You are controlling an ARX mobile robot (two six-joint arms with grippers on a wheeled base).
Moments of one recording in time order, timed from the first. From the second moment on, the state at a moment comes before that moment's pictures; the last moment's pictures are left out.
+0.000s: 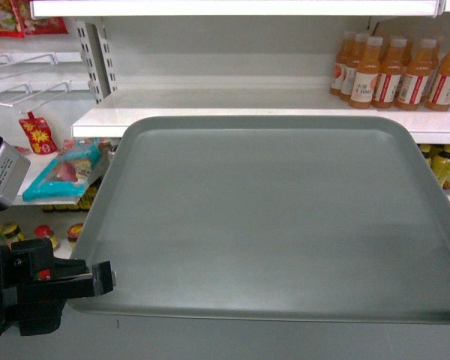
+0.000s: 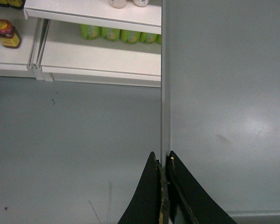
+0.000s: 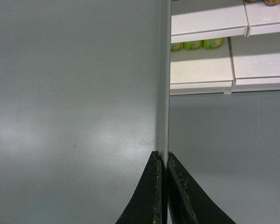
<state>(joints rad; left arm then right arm) -0.32 1.43 0.39 0.42 -0.14 -0.33 0.11 1.44 0.41 0.45 -0.10 0.22</state>
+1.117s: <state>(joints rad) -0.32 1.43 0.39 0.41 -0.14 -0.33 0.11 1.44 0.41 0.45 -0.10 0.22</state>
